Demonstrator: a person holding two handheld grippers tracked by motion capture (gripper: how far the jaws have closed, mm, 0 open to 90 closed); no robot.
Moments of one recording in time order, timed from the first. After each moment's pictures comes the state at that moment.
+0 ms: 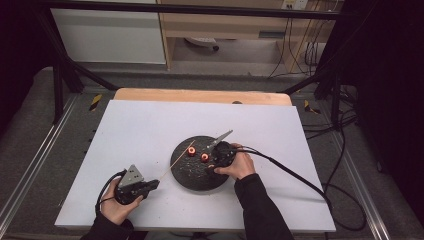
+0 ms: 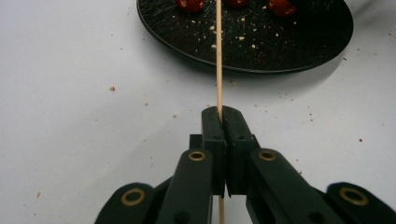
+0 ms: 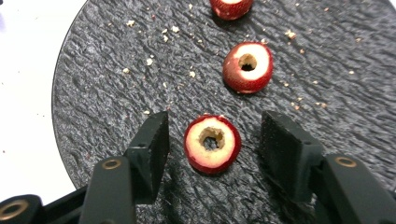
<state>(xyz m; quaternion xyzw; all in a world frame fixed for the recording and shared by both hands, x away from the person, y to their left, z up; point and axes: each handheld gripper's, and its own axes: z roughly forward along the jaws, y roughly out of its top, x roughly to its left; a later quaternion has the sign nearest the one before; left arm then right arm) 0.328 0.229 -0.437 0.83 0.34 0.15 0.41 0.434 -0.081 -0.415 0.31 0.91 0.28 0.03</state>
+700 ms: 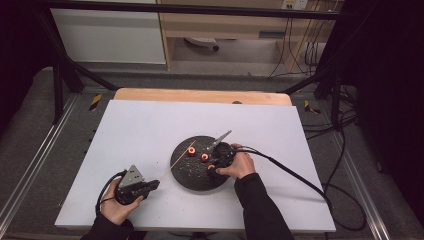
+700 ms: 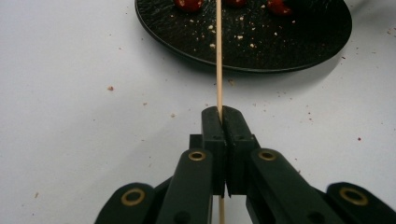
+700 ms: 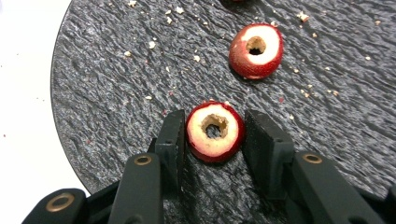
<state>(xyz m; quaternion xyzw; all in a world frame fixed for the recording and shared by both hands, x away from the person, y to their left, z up) 0.327 0.228 -0.437 0.83 0.34 0.15 0.41 0.435 -0.081 -0.418 0.30 0.92 0.26 0.02</state>
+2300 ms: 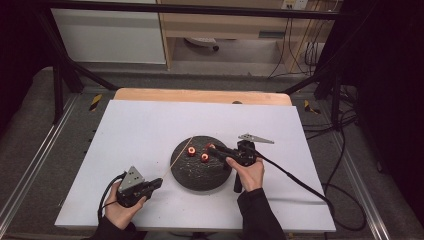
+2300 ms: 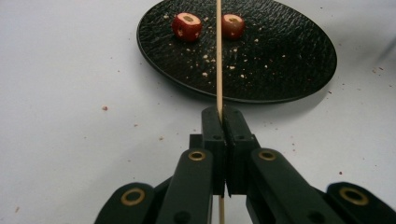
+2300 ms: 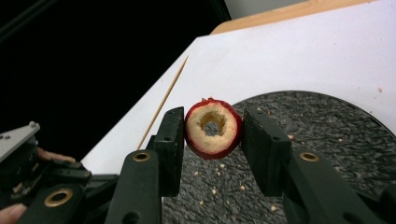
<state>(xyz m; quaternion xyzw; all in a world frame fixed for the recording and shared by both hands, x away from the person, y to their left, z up) 0.318 0.218 -0.435 0.80 0.36 0.17 0.45 0.405 -0.122 -0.400 0.46 0.66 0.59 -0.01</state>
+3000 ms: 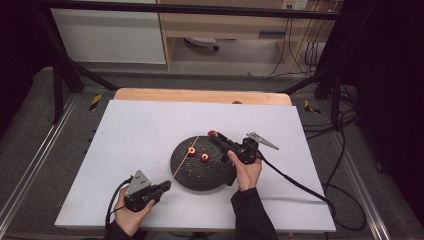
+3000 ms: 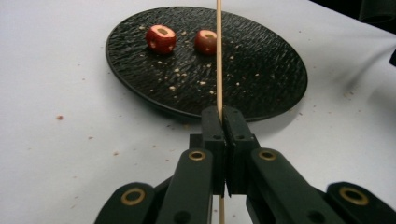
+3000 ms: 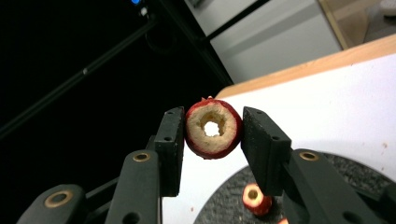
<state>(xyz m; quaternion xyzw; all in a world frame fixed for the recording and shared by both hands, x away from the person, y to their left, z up) 0.308 0.195 -0.442 0.77 0.38 0.15 0.49 0.409 -0.121 -0.401 0.47 0.55 0.69 0.03</state>
